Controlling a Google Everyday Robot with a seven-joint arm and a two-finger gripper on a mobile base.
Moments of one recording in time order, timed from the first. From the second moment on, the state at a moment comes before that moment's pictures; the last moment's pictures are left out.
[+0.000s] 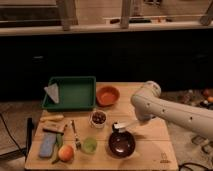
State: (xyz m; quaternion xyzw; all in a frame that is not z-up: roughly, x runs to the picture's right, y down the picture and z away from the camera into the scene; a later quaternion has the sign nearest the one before) arm 0.203 0.181 0.763 -0.30 0.04 -0.09 0.95
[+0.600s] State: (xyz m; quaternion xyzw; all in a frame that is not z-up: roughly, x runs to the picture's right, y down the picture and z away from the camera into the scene) arm 0.201 0.167 0.760 -0.28 0.03 -0.08 0.96
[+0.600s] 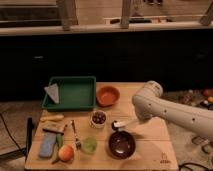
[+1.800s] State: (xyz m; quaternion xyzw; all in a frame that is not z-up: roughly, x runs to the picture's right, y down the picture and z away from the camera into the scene) arm 0.187 0.235 0.721 -0.34 -0.01 -0.26 0.90
